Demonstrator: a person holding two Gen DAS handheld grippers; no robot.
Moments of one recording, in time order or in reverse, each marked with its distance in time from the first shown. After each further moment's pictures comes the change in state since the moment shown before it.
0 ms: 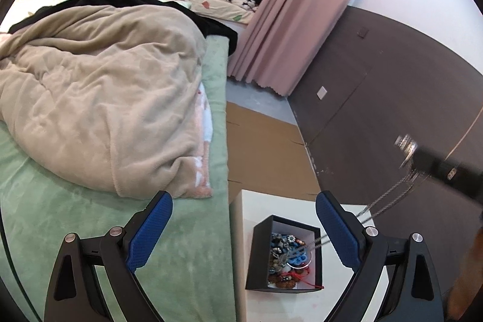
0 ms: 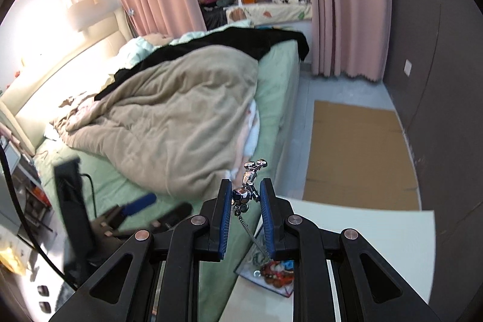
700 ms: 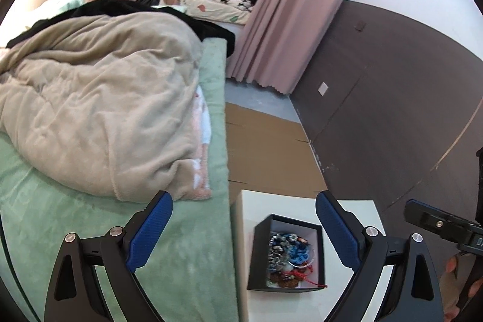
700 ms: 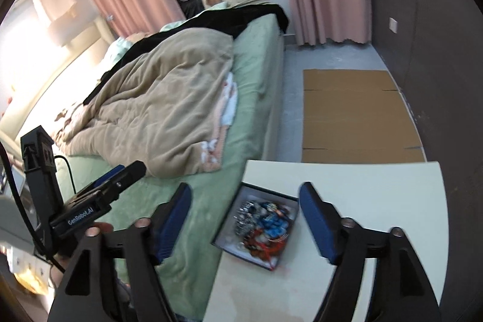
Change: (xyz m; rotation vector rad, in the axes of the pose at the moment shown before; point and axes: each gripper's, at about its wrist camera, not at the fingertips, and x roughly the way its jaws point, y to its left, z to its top) left arm 0.000 -0.025 -0.005 0.074 0.003 0.028; right arm -0.002 -0.068 -0.047 0.150 0.060 0.010
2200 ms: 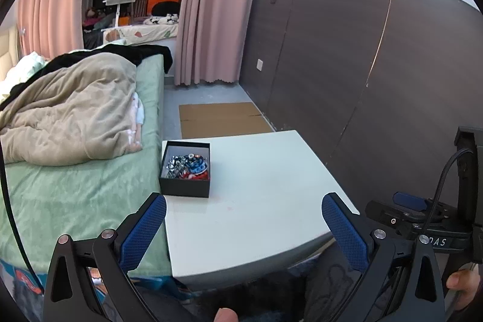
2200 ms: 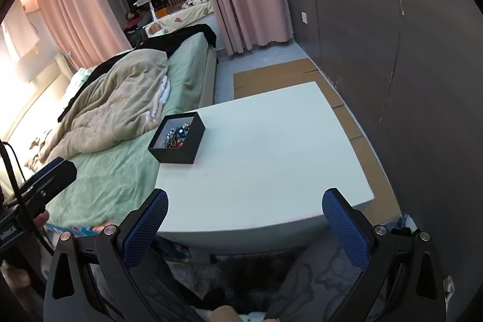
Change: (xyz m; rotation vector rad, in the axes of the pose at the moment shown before) left arm -0.156 -0.172 -0.154 0.315 -0.004 -0.069; right arm -0.168 -0.073 -0.205 0.180 -0.122 -0.207
